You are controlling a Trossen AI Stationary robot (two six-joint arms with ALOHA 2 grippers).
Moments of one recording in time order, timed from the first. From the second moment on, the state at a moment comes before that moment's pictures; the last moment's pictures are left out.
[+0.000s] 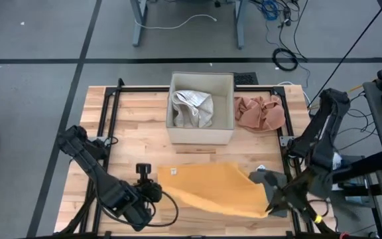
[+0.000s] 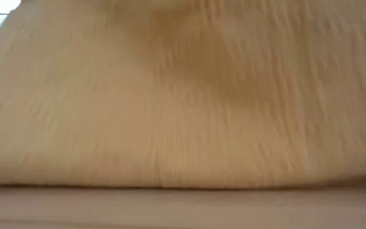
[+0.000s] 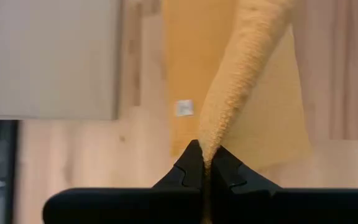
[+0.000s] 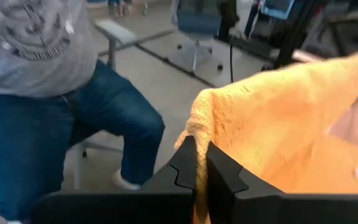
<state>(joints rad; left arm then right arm) -0.77 1.75 1.69 -1.40 -0.53 -0.67 1.12 0.98 0.73 -0.13 0.41 0.12</state>
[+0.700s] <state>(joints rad) -0.88 1.75 1.49 -0.83 -0.44 -0.67 1.05 1.39 0.72 0.18 0.26 0.39</state>
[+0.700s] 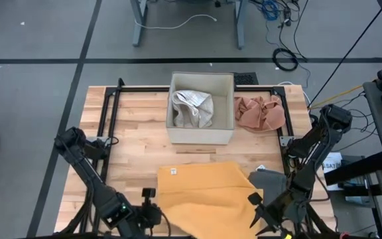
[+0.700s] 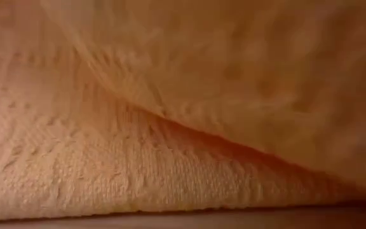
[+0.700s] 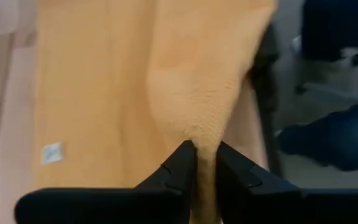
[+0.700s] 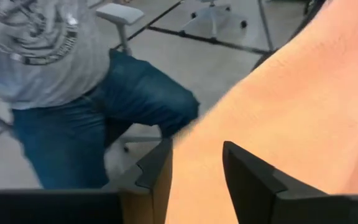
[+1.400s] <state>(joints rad) -0.91 1.76 1.49 -0.84 -0.33 -0.75 1.00 1.34 0.72 -0.33 0.42 0.74</state>
